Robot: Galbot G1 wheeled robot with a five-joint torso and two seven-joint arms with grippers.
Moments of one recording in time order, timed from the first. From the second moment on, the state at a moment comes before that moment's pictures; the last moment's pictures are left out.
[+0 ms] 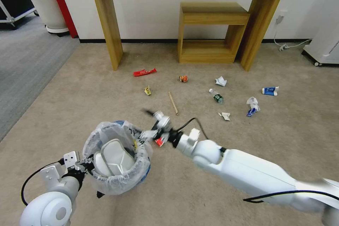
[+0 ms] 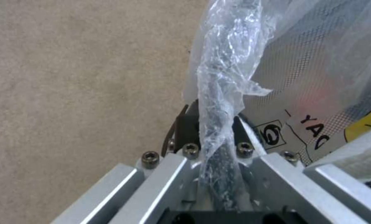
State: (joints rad) left arm 1.59 -1.21 -0.74 -2.17 -0.80 0.61 -0.39; right arm -0.51 0.89 -0.49 1.76 0.81 0.32 0.04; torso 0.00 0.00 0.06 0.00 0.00
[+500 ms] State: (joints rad) left arm 1.61 -1.20 -0.76 -2.16 -0.78 0.61 -0.35; right arm -0.80 0.78 0.01 1.89 0.82 0.24 0.23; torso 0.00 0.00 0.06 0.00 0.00
